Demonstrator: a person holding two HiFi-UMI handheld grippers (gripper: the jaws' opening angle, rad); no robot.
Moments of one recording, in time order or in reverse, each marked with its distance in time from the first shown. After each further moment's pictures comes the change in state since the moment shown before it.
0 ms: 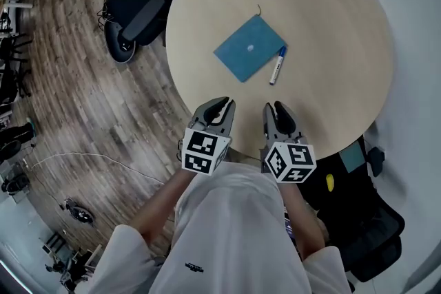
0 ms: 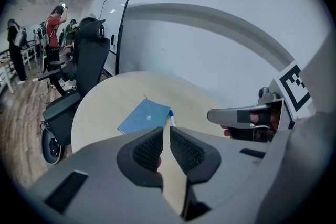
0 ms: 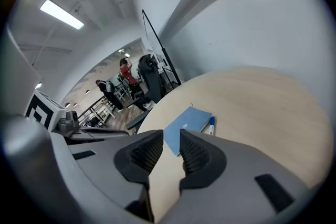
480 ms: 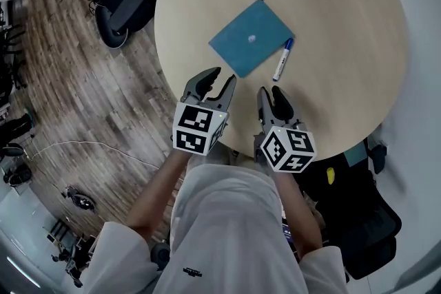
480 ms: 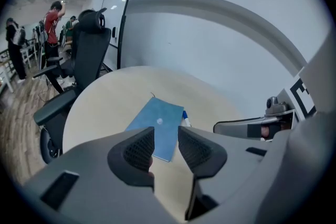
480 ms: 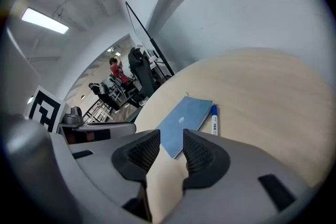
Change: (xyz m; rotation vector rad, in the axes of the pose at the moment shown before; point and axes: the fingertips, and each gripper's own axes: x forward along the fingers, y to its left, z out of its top) left arm 0.084 0.061 0.004 -0.010 0.048 0.013; right arm 0.086 -0.029 -0.024 0.119 0.074 -0.019
